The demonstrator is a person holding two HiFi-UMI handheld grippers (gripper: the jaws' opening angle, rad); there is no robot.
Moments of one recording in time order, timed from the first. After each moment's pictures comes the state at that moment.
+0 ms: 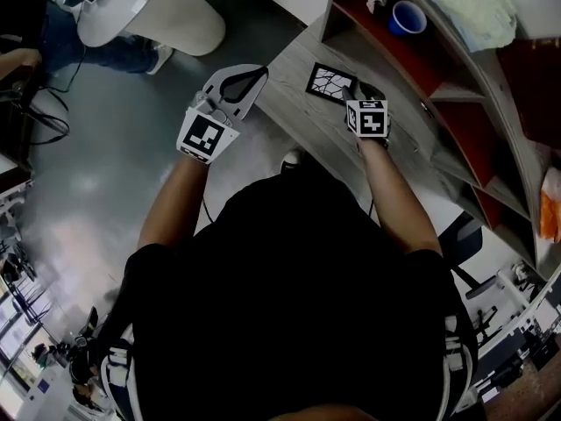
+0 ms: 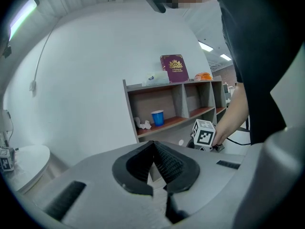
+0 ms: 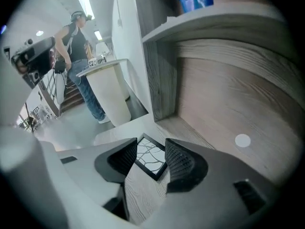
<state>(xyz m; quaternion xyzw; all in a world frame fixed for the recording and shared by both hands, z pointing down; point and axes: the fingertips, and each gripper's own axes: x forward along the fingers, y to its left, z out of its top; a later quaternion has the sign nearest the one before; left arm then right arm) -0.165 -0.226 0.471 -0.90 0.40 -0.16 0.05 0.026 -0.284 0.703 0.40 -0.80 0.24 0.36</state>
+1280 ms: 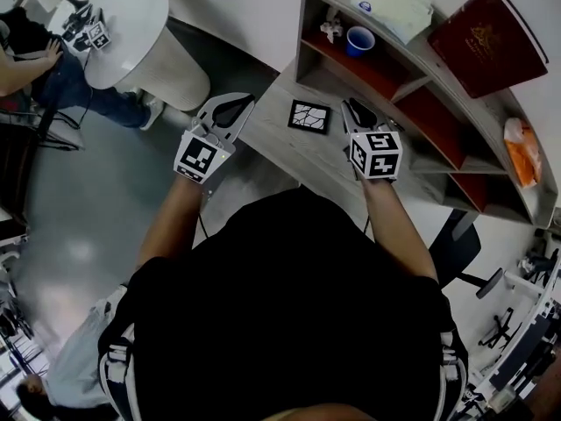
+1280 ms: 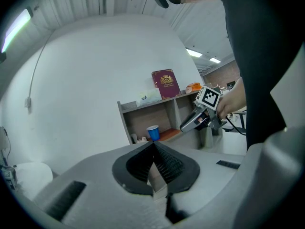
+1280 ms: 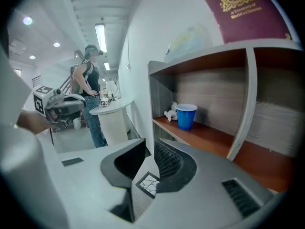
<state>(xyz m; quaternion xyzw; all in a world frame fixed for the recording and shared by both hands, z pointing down) -0.159 -0.201 0.417 -0.91 0.37 -0.14 0.11 0.037 -0.249 0.477 0.45 -0.86 0.14 0.20</state>
